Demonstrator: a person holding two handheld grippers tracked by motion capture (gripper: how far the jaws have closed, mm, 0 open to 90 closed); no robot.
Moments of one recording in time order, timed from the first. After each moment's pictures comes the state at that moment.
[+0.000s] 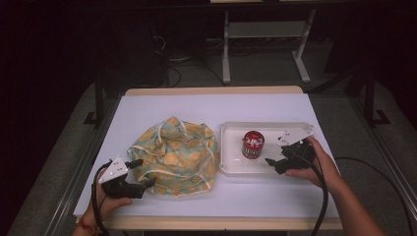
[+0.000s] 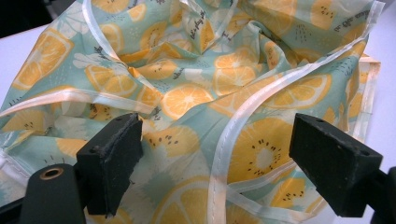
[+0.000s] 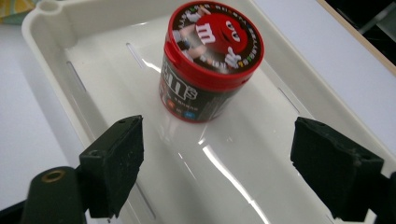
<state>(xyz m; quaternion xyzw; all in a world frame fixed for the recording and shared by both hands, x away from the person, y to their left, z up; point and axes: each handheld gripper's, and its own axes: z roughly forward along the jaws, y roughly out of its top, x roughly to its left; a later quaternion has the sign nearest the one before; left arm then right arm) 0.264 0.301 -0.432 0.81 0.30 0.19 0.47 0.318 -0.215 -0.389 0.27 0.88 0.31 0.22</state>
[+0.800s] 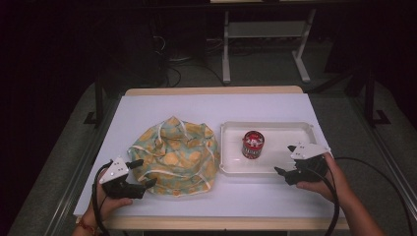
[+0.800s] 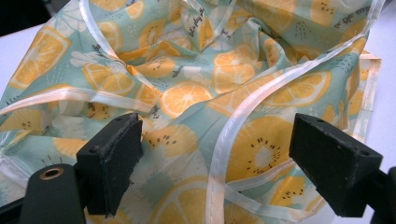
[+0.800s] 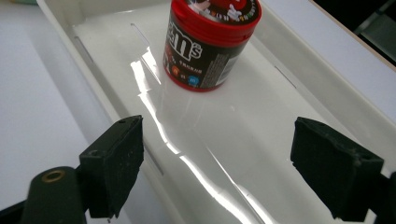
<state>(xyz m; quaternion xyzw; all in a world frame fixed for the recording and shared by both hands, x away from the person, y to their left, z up) 0.263 0.300 -0.433 0.81 0.29 0.19 0.47 0.289 -0.243 -0.409 0.28 0.87 0.34 0.24</state>
